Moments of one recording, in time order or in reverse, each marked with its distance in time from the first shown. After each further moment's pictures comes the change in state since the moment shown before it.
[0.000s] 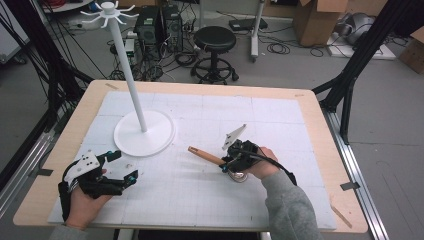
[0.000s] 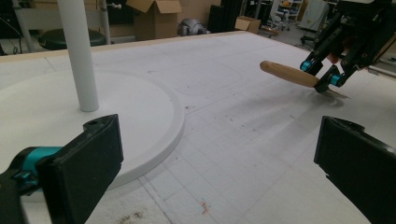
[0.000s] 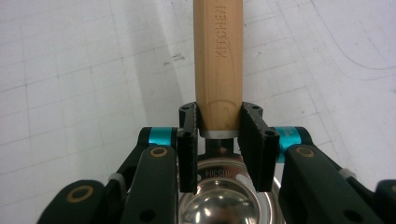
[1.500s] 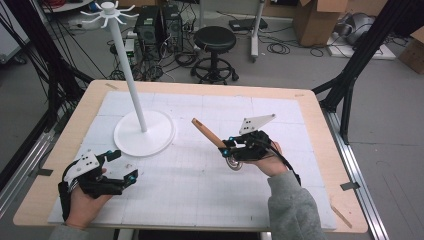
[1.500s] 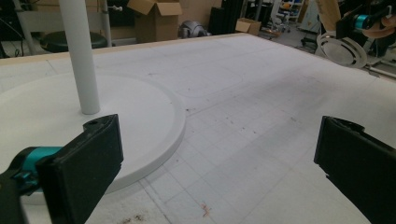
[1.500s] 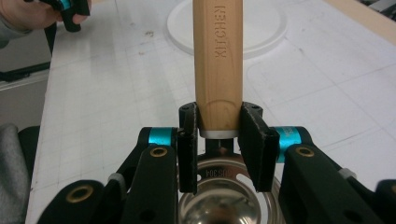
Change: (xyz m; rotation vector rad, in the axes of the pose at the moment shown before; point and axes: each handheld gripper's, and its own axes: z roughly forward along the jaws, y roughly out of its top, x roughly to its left) left arm 0.000 0.001 0.000 -0.010 0.003 0.003; right arm 0.001 0.003 -0.053 -0.398 -0.010 0.079
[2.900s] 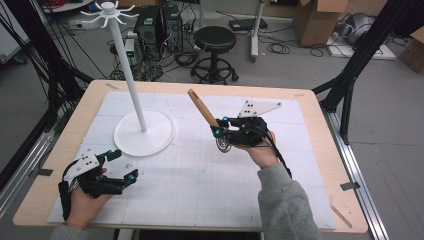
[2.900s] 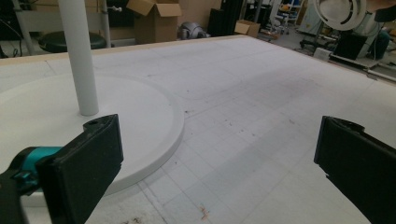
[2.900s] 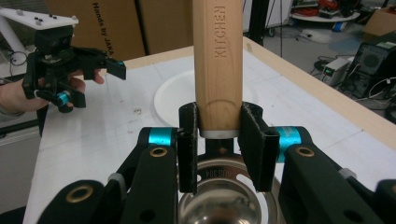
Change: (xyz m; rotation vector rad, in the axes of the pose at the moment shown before) left arm 0.000 0.001 0.000 -0.005 -0.003 -0.009; right arm 0.006 0.045 -0.007 -0.227 -0.089 0.013
